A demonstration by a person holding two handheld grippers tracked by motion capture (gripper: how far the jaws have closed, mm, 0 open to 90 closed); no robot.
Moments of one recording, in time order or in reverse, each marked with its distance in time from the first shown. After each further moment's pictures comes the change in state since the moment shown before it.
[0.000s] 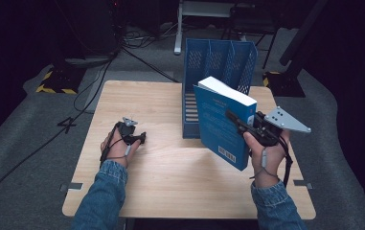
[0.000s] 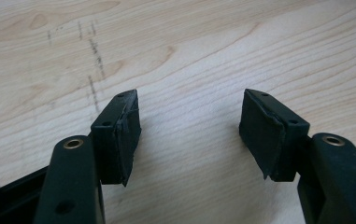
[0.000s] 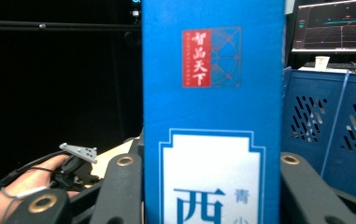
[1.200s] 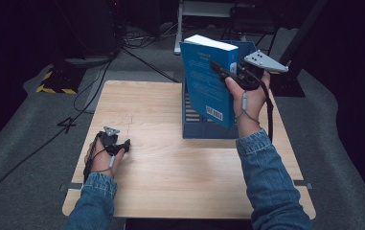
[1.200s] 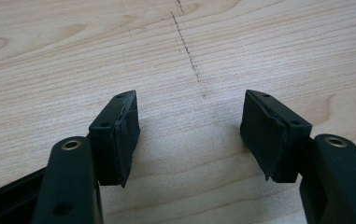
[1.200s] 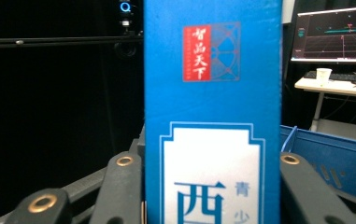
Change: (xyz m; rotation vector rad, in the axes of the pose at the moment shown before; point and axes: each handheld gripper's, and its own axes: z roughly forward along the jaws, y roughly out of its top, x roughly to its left) left arm 0.026 -0.036 -0.037 -0.004 0.065 -0.076; right arm -0.038 0.073 0.112 -0.002 -0.015 0.013
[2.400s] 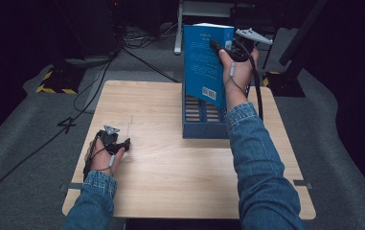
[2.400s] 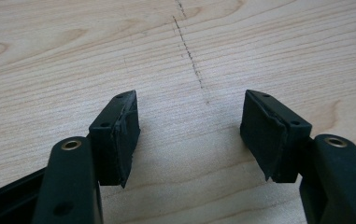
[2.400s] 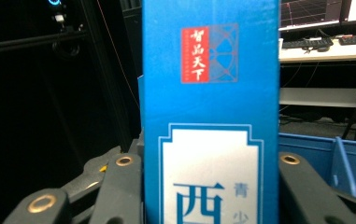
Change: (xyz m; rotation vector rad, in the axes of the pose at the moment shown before) left arm 0.002 0.003 0.003 -0.001 -0.003 0.004; right arm -0.054 0.007 0.071 0.058 -0.180 0.134
